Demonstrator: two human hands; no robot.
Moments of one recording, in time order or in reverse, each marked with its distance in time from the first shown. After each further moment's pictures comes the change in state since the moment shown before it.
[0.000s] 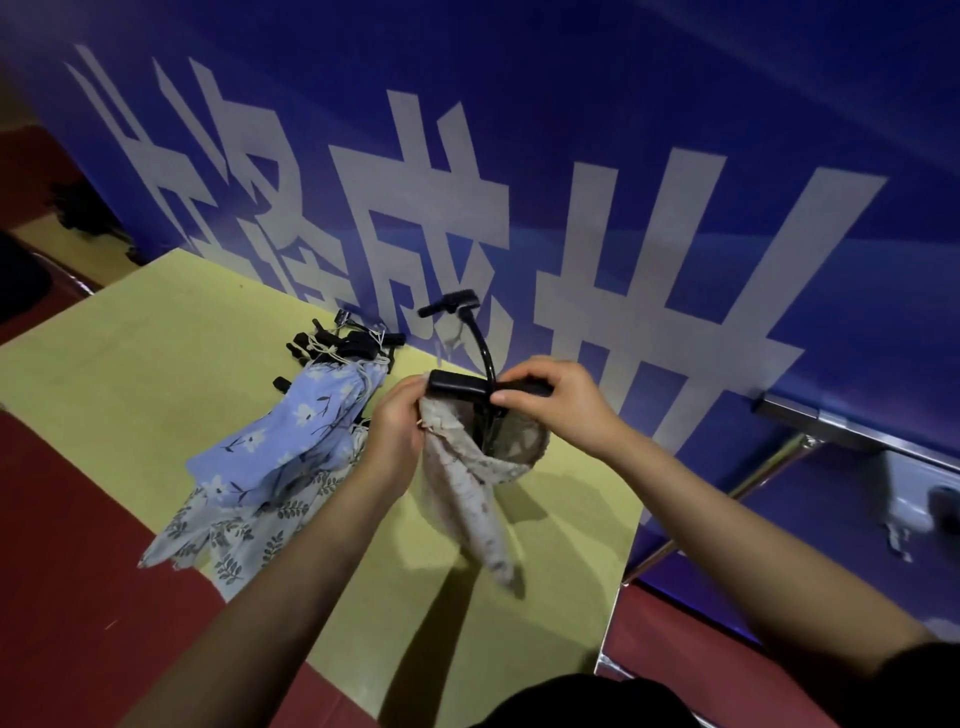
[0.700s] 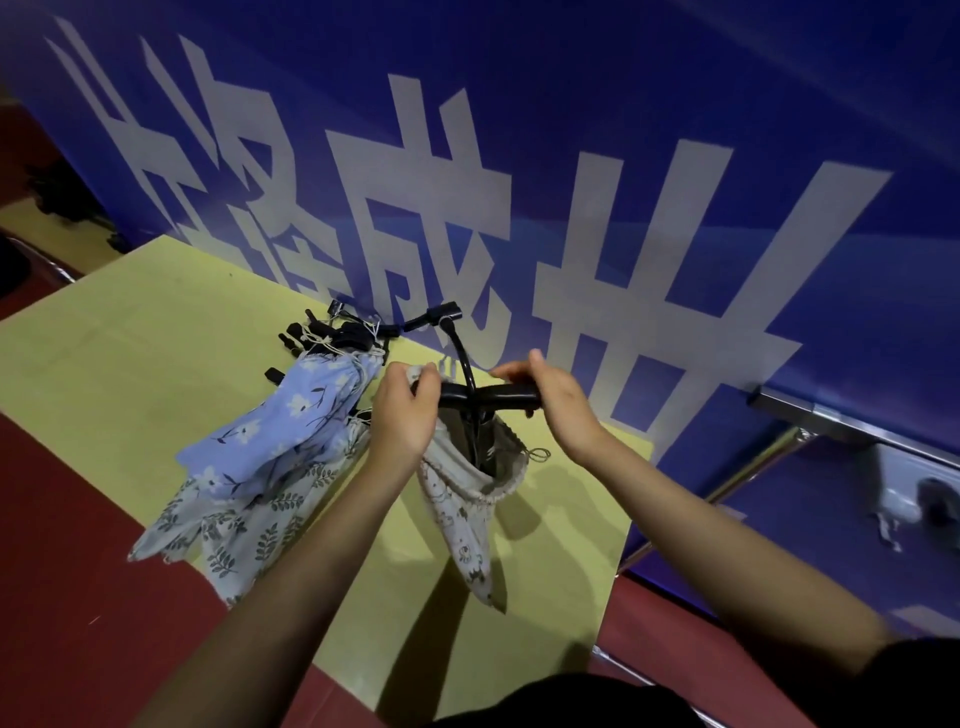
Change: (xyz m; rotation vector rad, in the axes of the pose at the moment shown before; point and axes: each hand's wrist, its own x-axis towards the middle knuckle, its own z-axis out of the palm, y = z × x) left_hand 0.003 -0.003 0.003 0.718 0.212 0.221; right_hand -0.004 0.014 0.021 0.153 0.110 0.201
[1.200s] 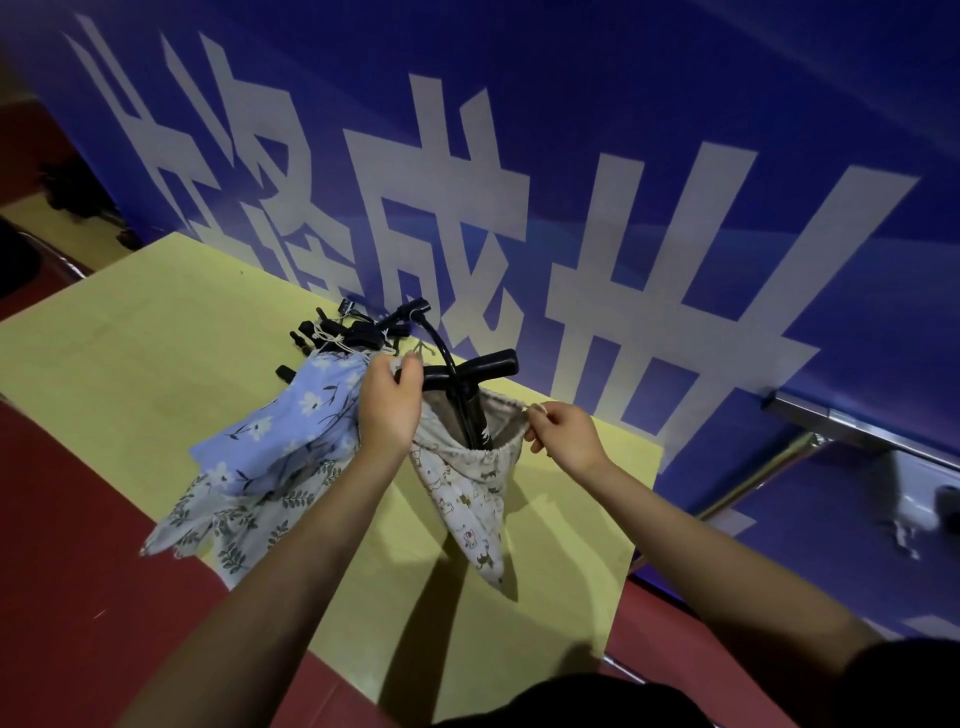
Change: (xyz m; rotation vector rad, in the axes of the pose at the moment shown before) left_hand 0.017 -0.013 -0.018 -0.040 0.091 -0.043; right_hand 0.007 0.060 0.015 -0.326 0.081 0.207
